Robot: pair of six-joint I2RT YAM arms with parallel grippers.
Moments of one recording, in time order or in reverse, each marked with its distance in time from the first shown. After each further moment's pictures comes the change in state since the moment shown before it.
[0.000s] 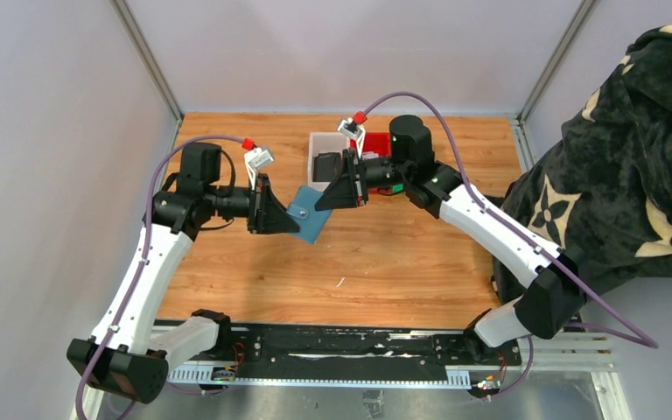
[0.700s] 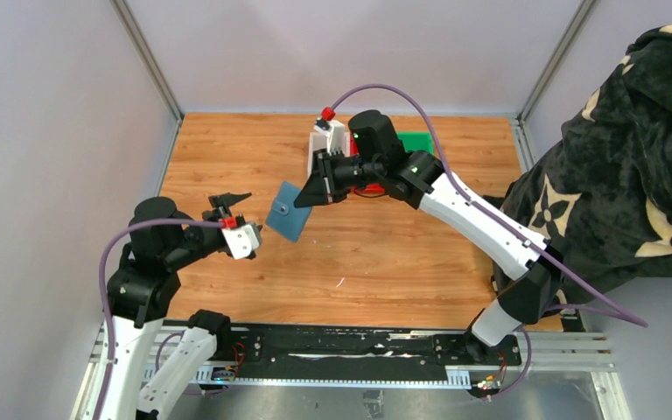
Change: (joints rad) left arm -0.006 -0.415 -0.116 0.074 -0.544 0.867; right arm 0.143 0.113 0.303 -0.436 0.433 0.056
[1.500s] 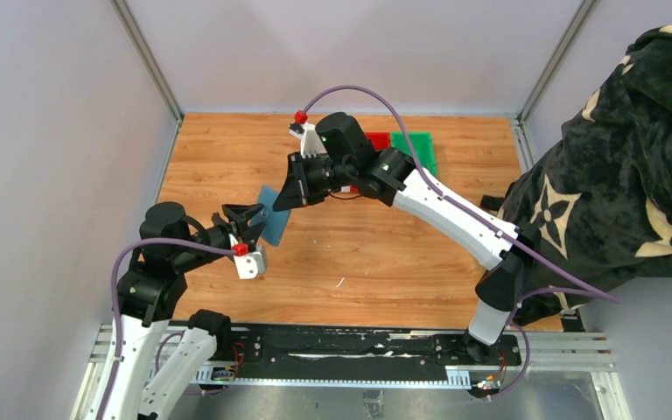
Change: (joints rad) left arm -0.012 -0.066 -0.122 0.043 0.101 0.347; right arm 0.111 0.167 0.208 -0.098 0.120 0.072
